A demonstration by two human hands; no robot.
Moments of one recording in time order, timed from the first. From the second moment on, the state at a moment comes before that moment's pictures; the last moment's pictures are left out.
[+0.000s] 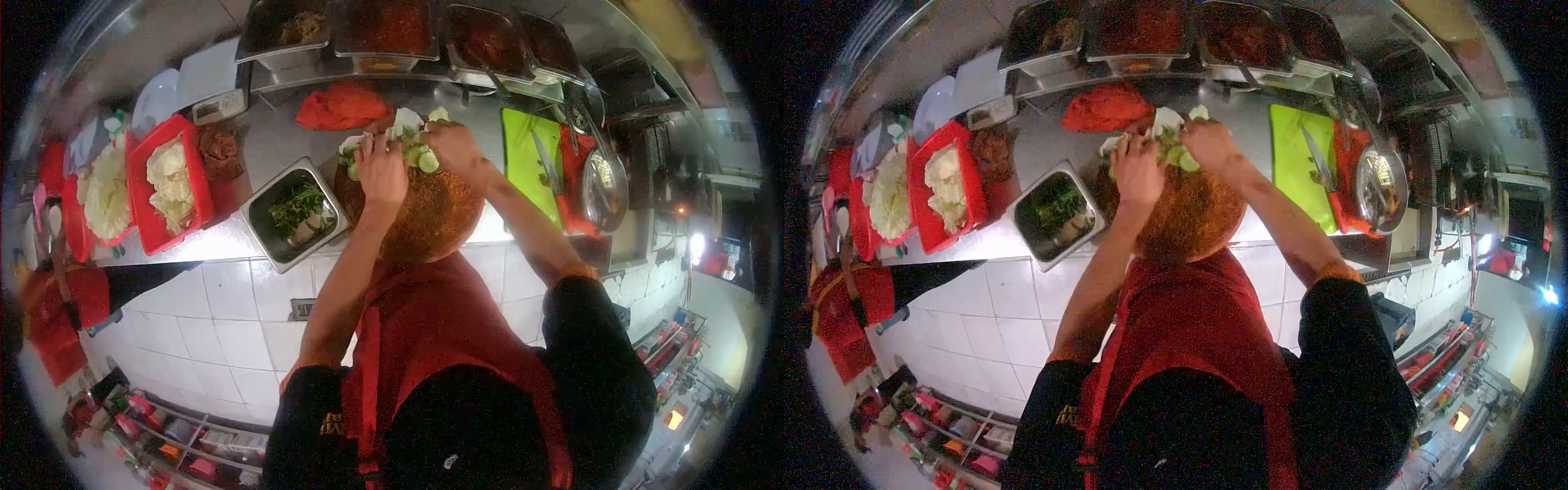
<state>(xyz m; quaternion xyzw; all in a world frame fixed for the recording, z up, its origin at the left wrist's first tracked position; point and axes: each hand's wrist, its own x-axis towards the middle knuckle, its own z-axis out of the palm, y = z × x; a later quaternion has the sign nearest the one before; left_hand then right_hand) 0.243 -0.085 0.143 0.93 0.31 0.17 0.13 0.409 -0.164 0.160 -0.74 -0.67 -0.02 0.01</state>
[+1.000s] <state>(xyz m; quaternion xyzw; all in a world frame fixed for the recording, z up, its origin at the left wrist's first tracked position) 0.234 -0.085 0.118 0.90 0.34 0.23 0.13 0.366 -0.155 0.111 -0.81 -0.39 0.12 0.42</state>
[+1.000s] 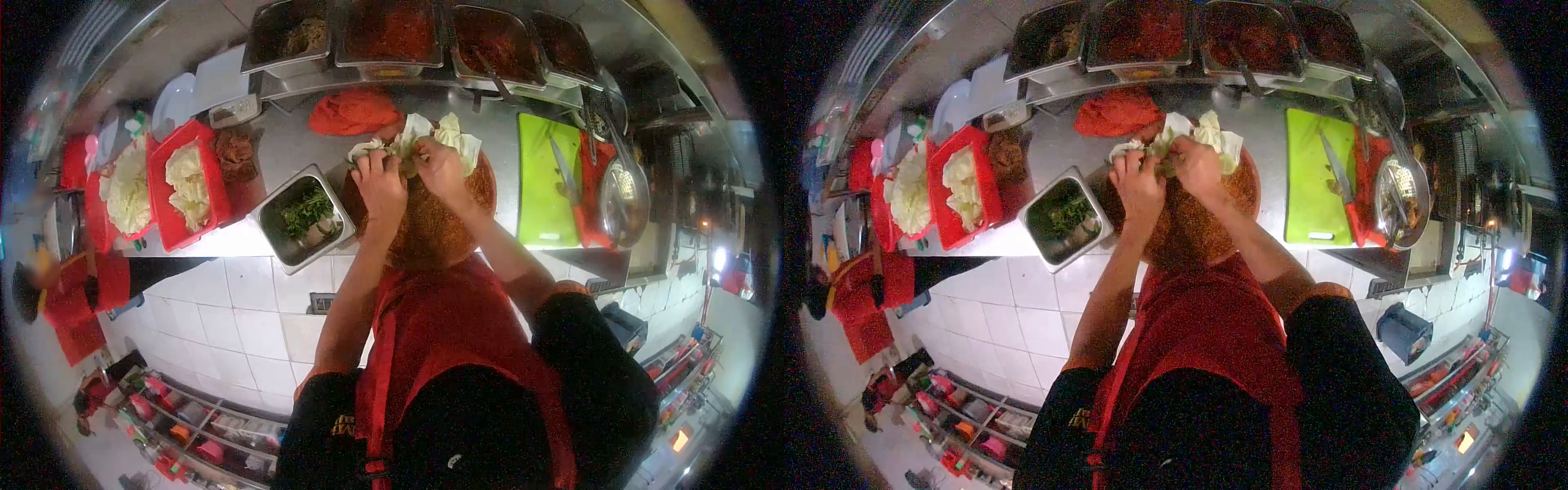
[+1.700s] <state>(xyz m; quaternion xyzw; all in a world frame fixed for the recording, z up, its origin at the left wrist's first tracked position) 0.067 -0.157 0.168 0.80 0.38 0.14 0.45 0.203 -0.039 0.165 -0.57 -0.81 0.09 0.08</state>
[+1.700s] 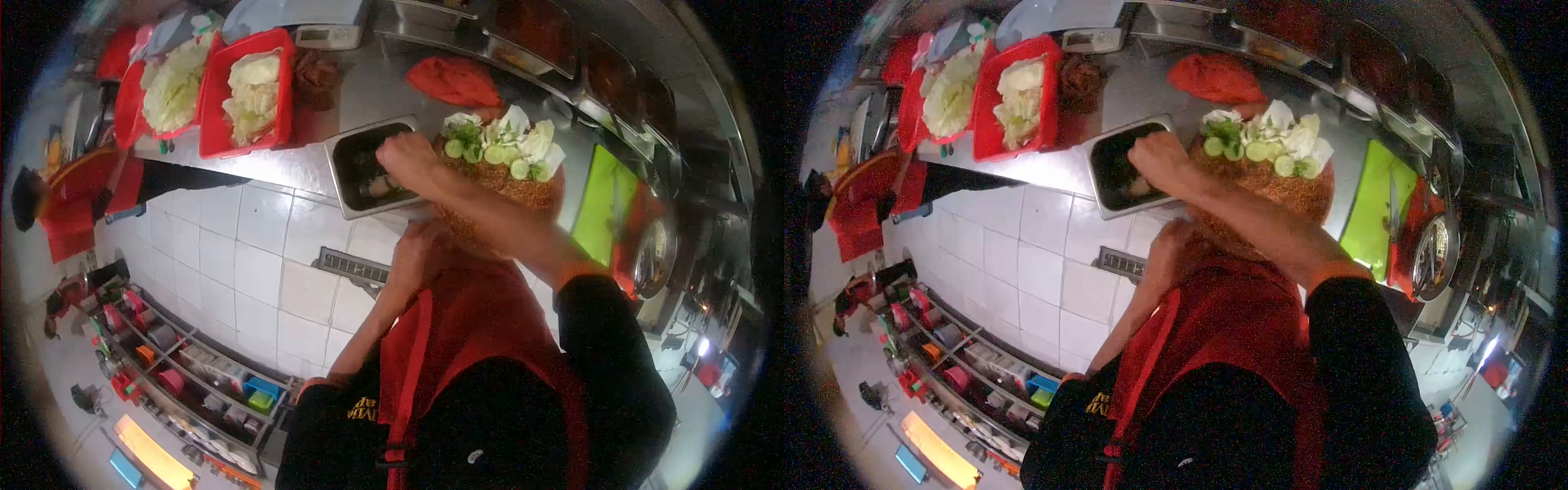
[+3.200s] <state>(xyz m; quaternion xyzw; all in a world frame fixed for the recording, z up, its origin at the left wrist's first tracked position) 0.017 -0.014 0.229 0.79 0.38 0.35 0.32 0.251 -0.067 0.217 -0.61 -0.37 0.61 0.35</state>
